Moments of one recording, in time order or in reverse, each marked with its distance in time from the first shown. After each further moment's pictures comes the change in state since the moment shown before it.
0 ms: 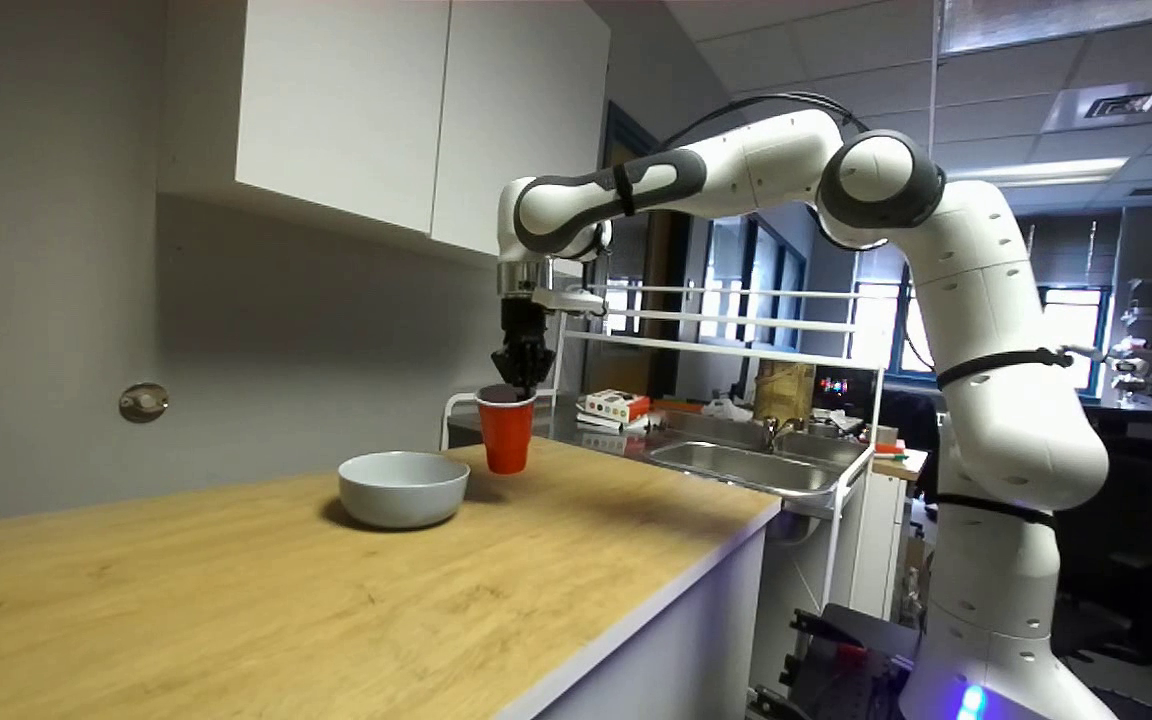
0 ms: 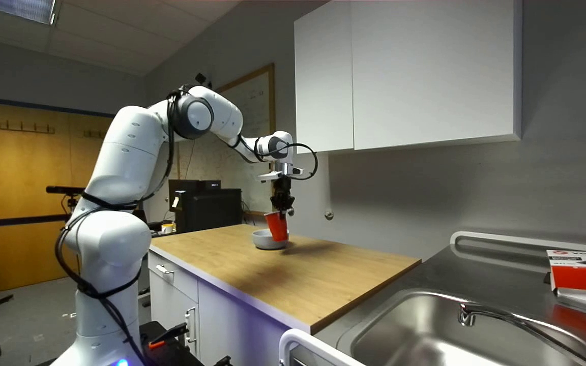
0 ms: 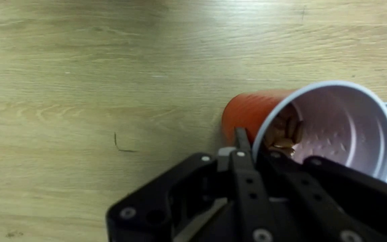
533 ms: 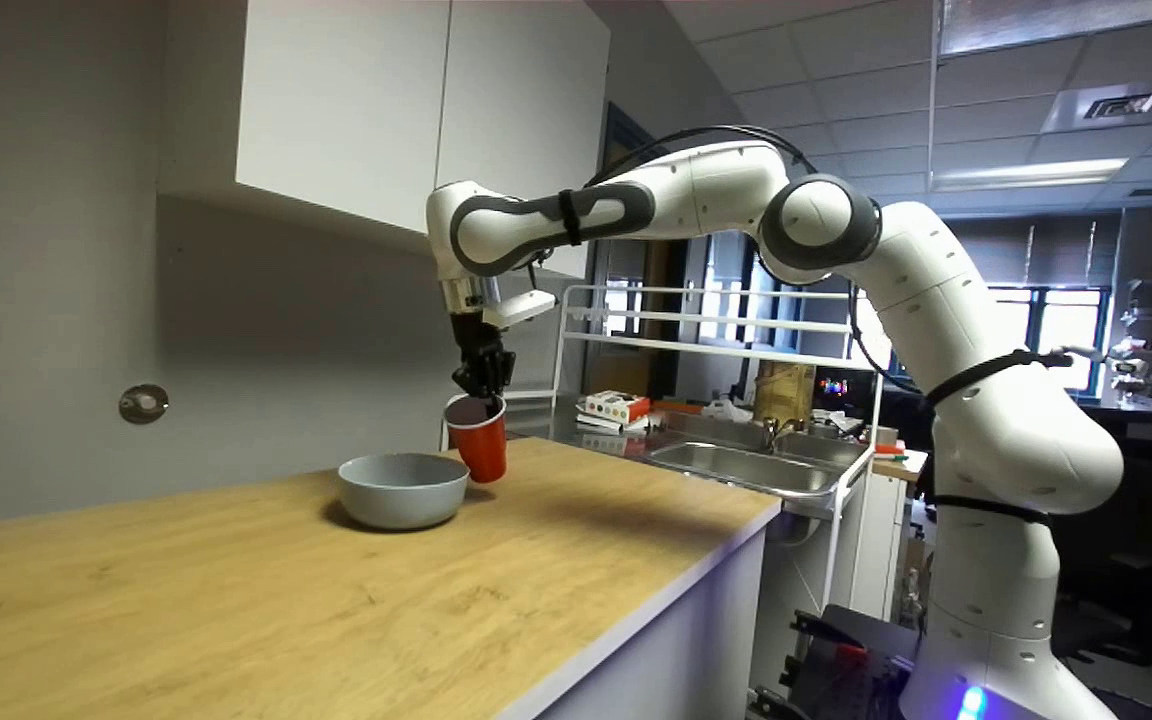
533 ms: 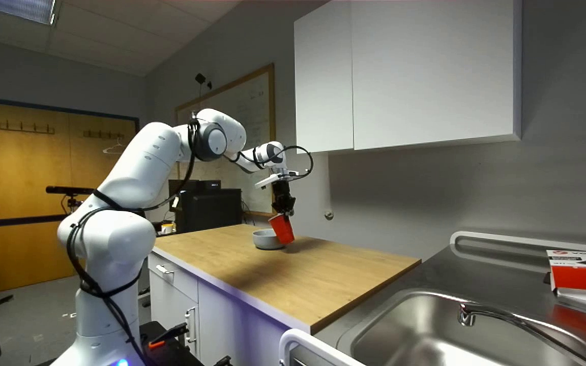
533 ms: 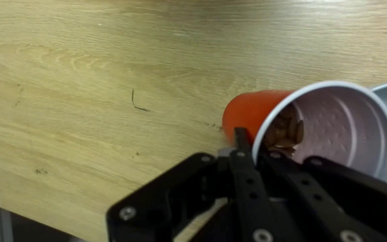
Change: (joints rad) arm 0.122 0.260 -0.002 0.345 -0.242 -0.177 0.053
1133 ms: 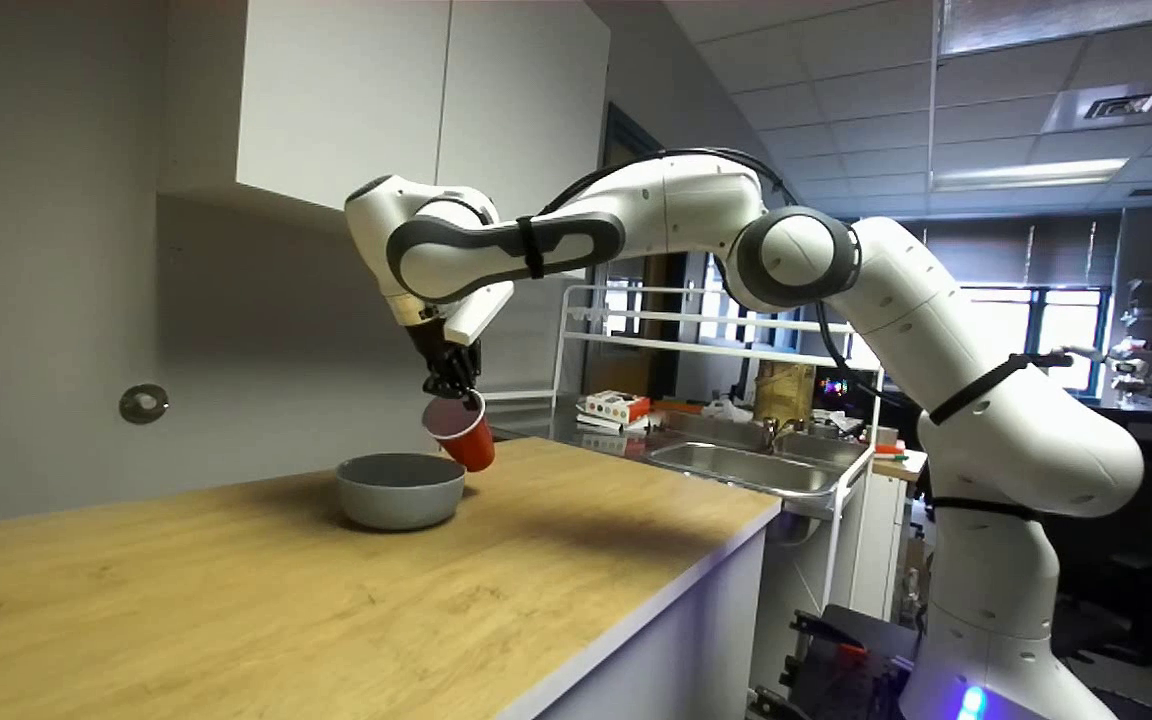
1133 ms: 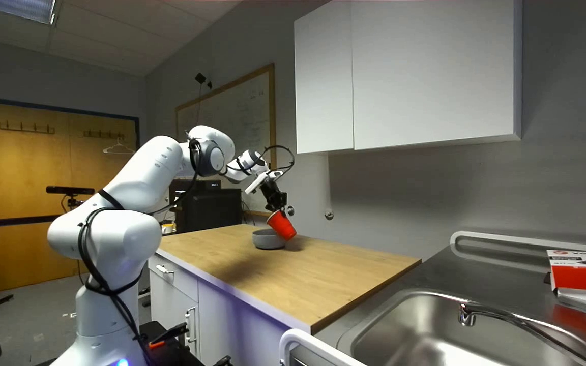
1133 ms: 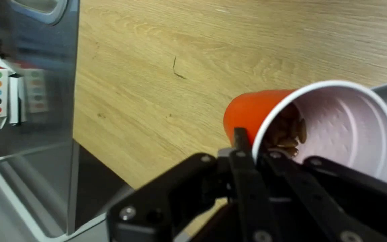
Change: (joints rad) arm 0.198 0.172 -0.053 0.232 -0.288 -0.164 0.000
